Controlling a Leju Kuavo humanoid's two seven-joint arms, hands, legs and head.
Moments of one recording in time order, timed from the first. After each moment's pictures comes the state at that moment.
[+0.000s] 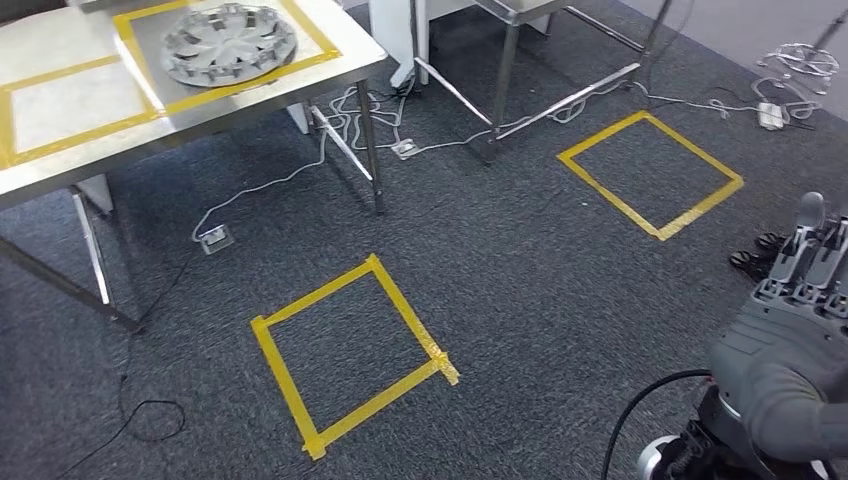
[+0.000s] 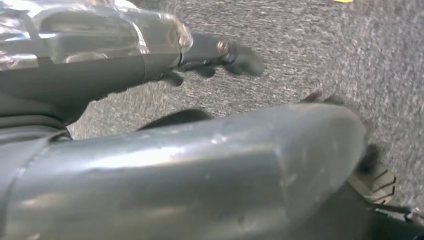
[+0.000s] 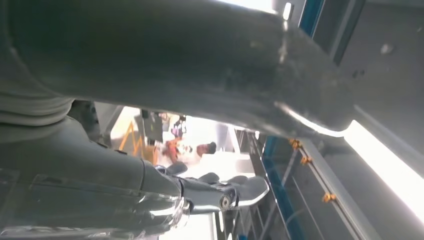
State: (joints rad) left arm -0.14 -0.03 -1.10 -0.22 0.19 0.26 0.05; right arm 0.02 -0.27 0.37 -2.38 0.18 -0.68 -0.09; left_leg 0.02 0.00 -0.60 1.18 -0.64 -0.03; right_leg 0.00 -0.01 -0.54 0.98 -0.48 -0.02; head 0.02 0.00
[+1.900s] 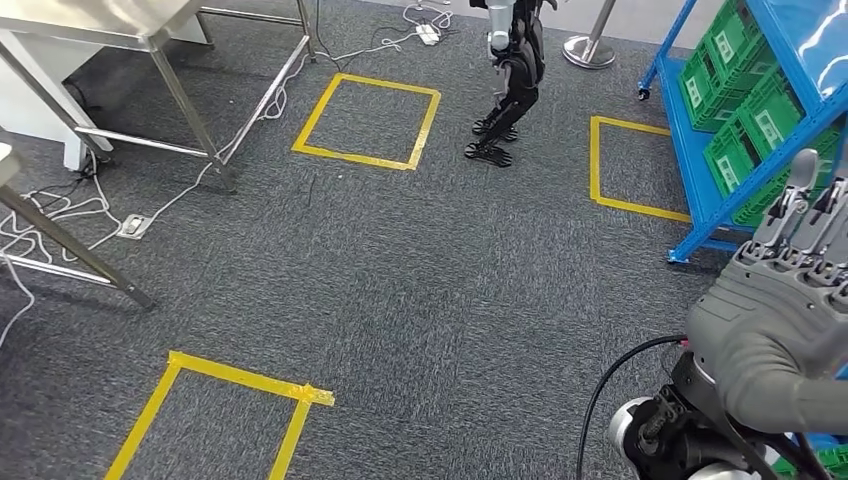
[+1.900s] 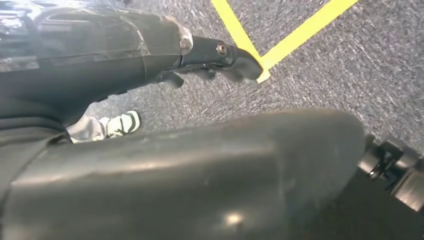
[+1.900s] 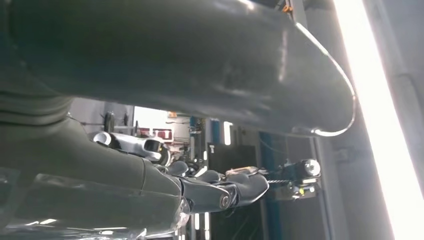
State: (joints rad) left arm -0.15 0.04 -1.13 -0.21 0.16 0.26 0.15; right arm -0.17 -0.24 0.45 -2.29 0.12 -0.68 -0.18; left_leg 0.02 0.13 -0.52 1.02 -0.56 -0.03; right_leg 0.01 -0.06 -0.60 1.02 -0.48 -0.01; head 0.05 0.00
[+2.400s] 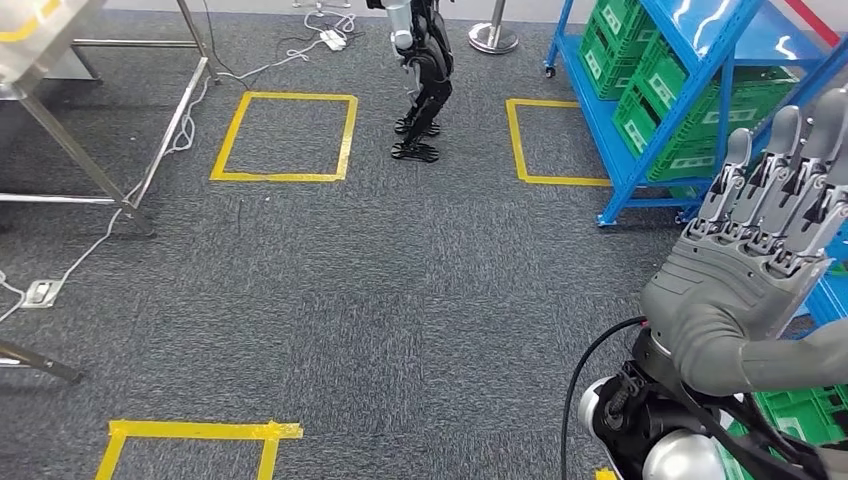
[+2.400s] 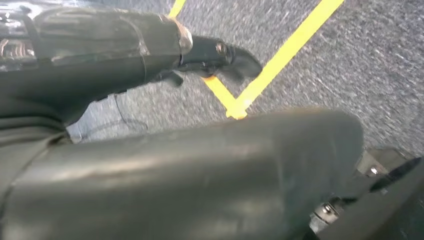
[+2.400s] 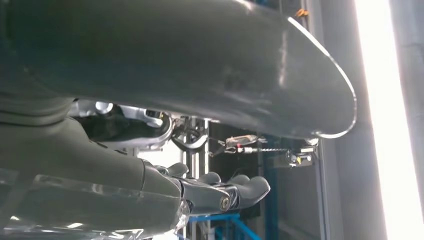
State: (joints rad) left arm -0.17 0.05 -1.15 -0.21 0.13 0.25 0.14; right arm -0.21 -0.22 0.48 -2.24 0.08 -0.68 -0.20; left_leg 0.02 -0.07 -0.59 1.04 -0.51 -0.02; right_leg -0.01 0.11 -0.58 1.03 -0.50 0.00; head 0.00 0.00
